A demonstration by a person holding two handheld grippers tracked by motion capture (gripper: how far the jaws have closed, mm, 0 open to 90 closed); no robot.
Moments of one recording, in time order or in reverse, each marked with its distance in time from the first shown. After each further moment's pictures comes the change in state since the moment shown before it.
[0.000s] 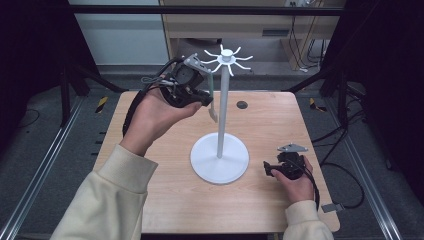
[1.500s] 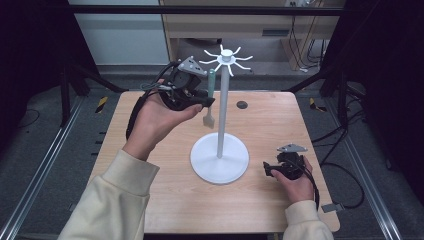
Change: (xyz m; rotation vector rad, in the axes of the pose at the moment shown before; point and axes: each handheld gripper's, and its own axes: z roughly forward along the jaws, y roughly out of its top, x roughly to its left) left arm 0.003 -0.014 0.005 -0.085 -0.002 -0.024; right arm 0.000 0.000 0.000 0.011 0.002 -0.007
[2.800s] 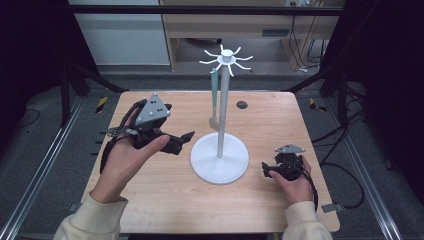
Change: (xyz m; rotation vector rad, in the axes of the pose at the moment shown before) left arm -0.012 -0.102 -0.021 -0.177 0.116 0.011; right arm 0.007 0.001 -0.003 -0.013 -0.010 -0.021
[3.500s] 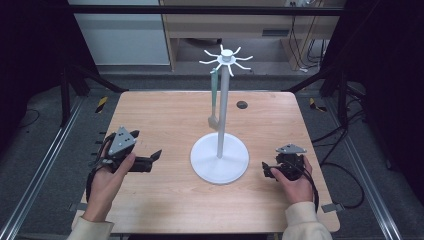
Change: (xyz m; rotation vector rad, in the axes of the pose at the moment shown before) left arm 0.038 -0.146 0.002 0.007 0.153 -0.146; right arm -0.001 0.000 -0.003 -0.021 0.001 -0.003
